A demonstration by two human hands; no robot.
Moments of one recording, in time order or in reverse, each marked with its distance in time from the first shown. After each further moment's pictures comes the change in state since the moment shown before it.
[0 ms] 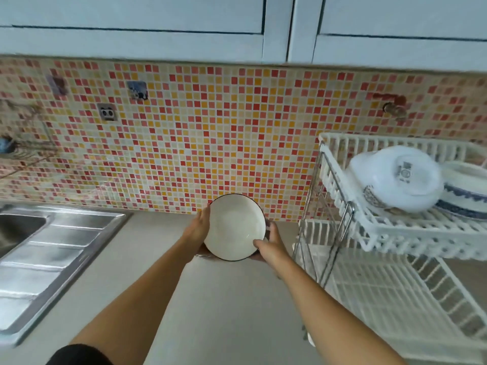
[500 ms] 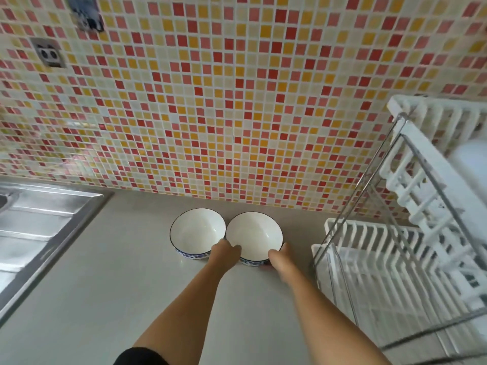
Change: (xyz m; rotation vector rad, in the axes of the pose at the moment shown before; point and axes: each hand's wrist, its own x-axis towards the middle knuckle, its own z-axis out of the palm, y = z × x) left_hand 0.174 -0.095 0.085 0.410 -0.059 -0.262; right_hand 0.163 0.097 0.000 -0.143 0.172 0.446
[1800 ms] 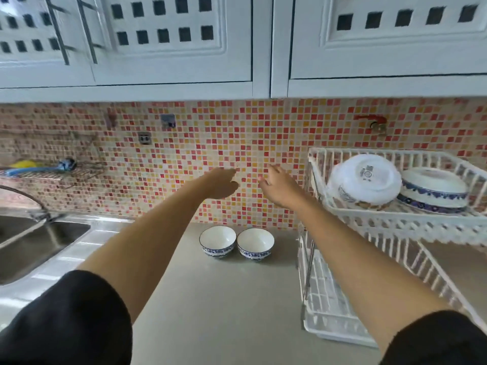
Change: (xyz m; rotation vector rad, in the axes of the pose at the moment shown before) left_hand -0.324 0.089 -0.128 0.795 0.381 0.692; right_hand -0.300 -0.111 -0.115 -0.820 0.160 -1.058
